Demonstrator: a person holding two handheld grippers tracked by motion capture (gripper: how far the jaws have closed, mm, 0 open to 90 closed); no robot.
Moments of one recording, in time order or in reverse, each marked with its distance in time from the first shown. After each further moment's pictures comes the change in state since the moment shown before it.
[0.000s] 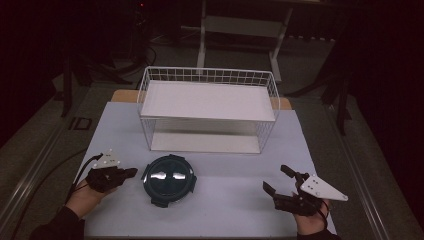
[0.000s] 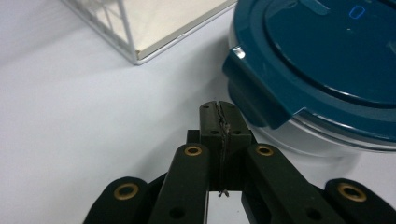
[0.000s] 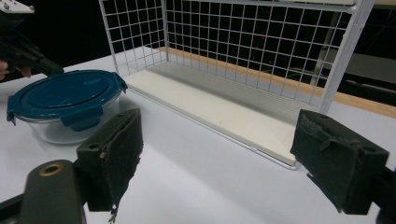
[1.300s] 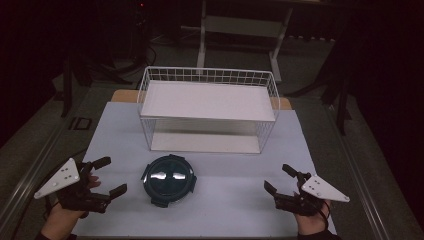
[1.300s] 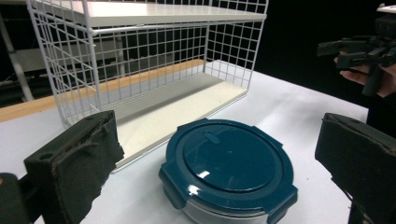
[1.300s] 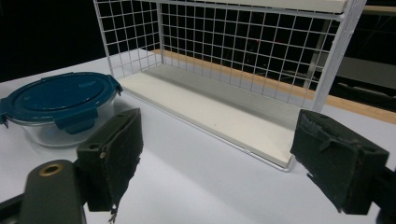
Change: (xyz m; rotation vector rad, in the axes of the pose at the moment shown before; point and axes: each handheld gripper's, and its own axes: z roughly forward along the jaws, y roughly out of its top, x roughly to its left) left arm -0.035 -0.003 -0.081 -0.498 -0.061 0.006; right arm 0.000 0.002 -0.002 -0.009 -0.022 -0.008
